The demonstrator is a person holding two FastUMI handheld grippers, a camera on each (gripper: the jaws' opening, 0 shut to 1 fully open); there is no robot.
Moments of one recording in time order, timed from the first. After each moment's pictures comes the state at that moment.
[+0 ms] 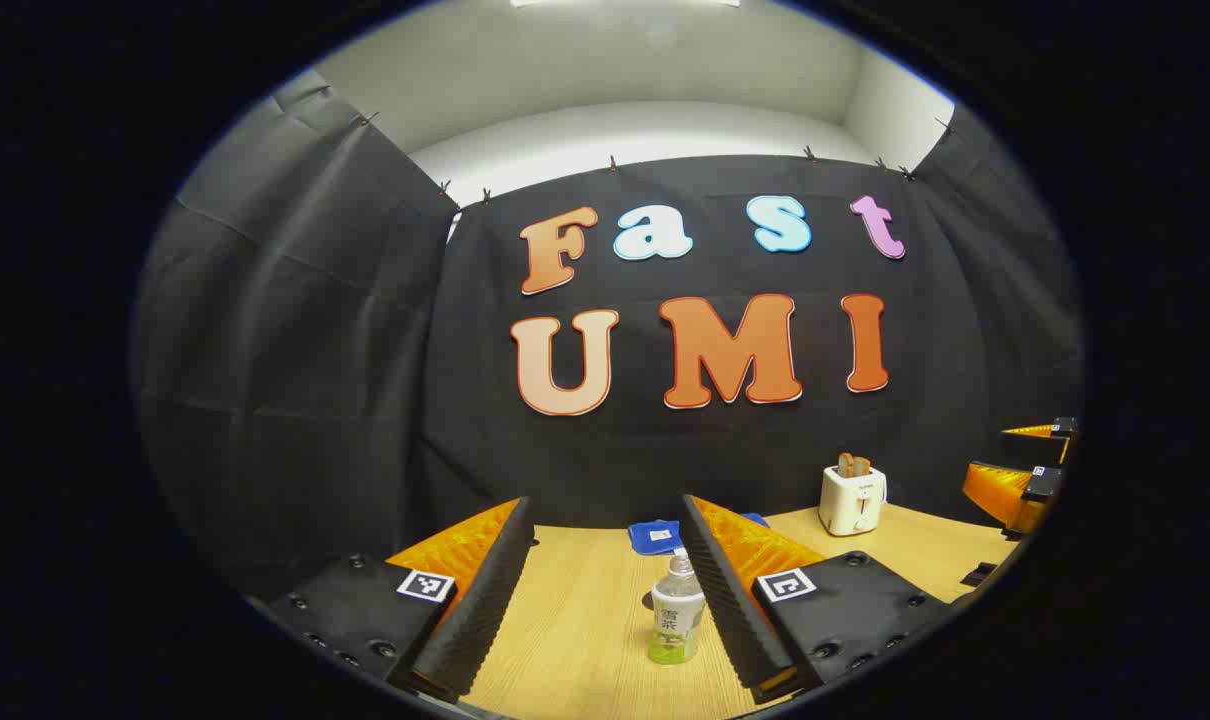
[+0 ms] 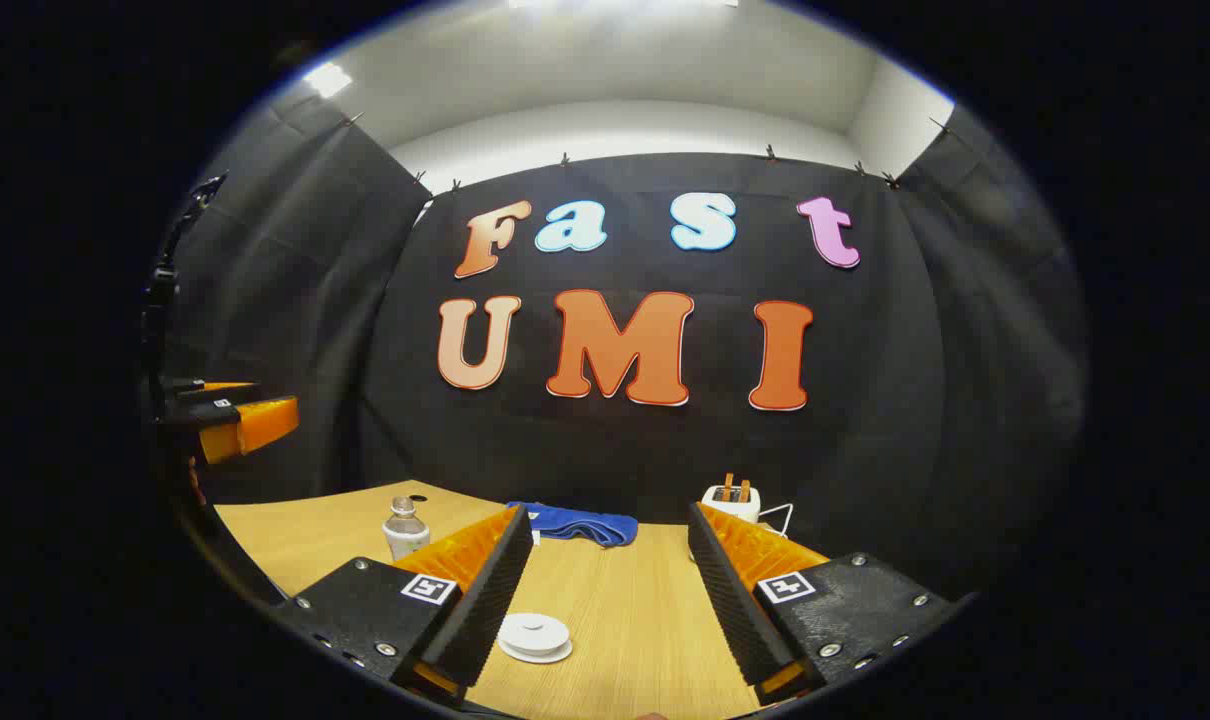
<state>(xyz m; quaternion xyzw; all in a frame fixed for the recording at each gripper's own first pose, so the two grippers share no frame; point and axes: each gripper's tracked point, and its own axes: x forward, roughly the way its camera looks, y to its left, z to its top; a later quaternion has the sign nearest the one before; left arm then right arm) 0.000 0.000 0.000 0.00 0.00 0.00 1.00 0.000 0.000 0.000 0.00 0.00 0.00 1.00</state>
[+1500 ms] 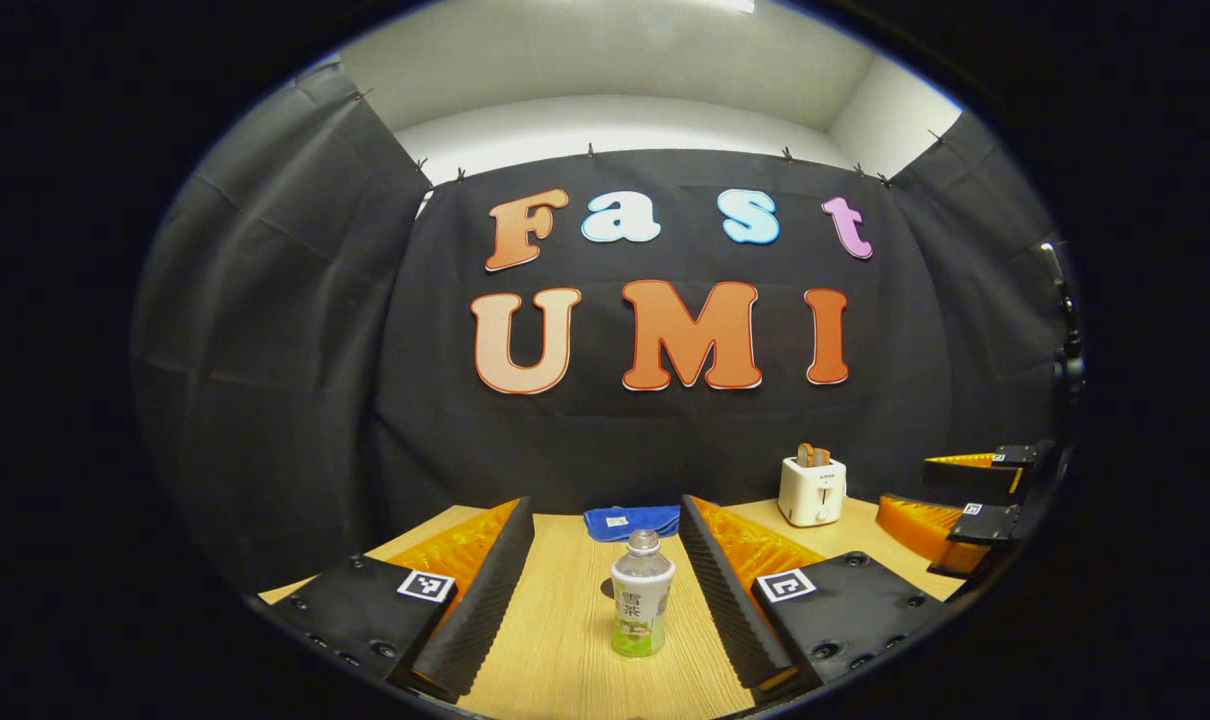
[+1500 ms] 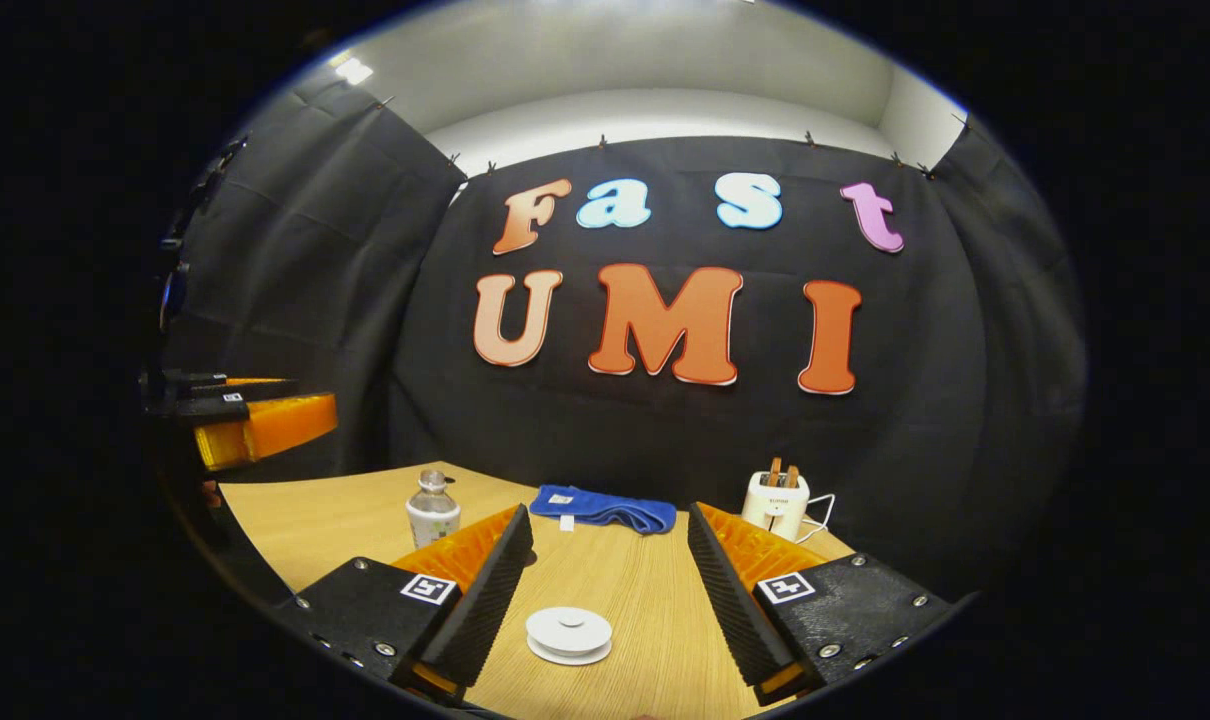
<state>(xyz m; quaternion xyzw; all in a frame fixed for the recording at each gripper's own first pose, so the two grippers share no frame) 0.009 -0.032 -0.049 -0.02 0.01 -0.07 1.00 0.031 0.054 -0.069 0.01 0.05 0.06 1.00</state>
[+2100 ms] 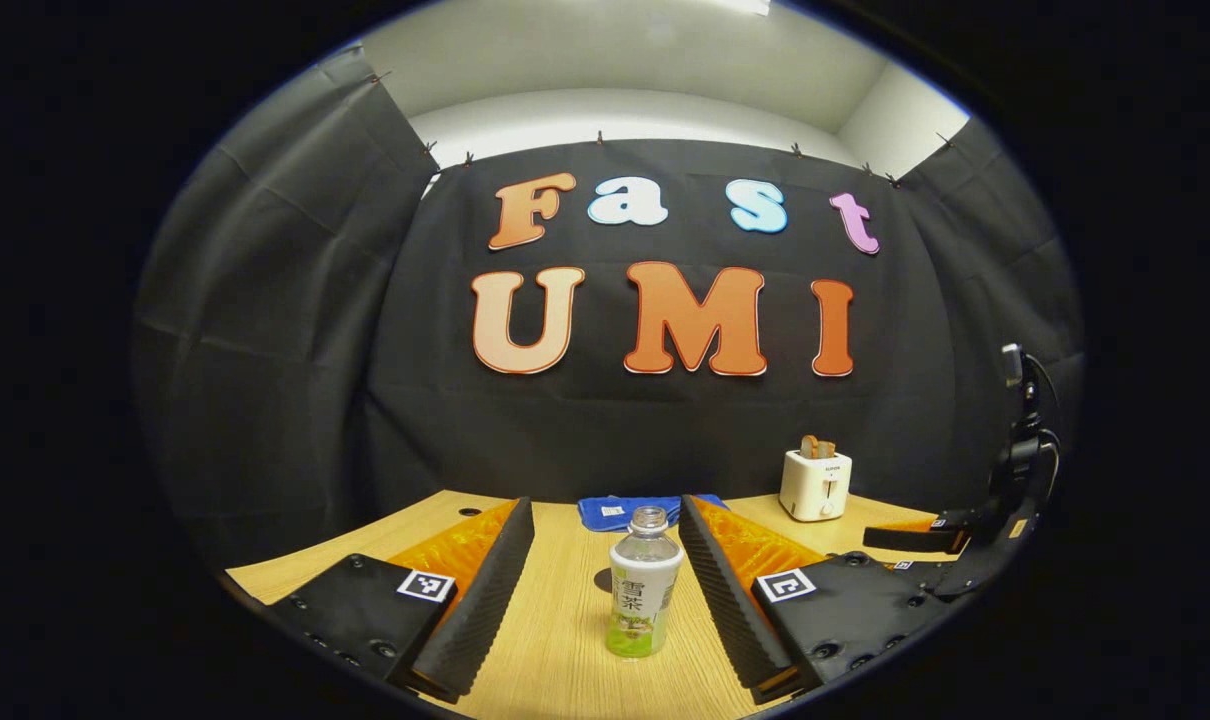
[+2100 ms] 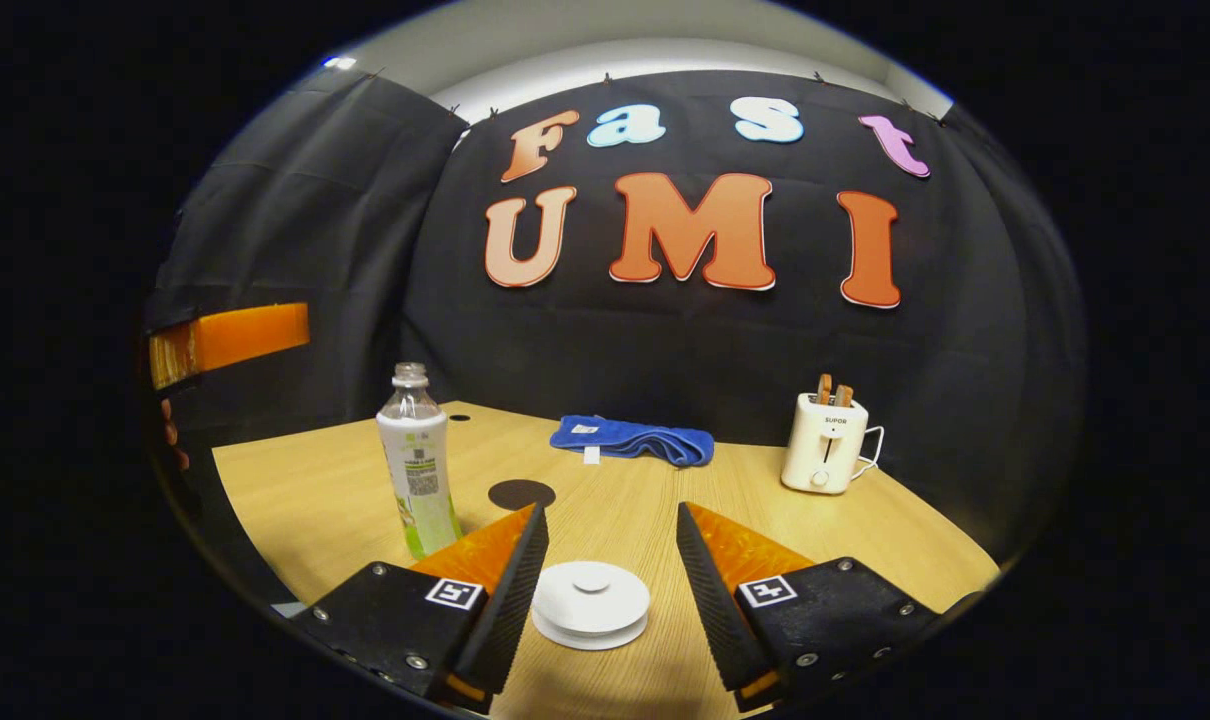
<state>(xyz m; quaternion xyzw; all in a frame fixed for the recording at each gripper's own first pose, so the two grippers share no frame) 0.035 -0.033 -0.093 -0.04 0.02 -0.07 1.00 0.075 0.082 -0.179 0.02 0.13 0.10 0.99</state>
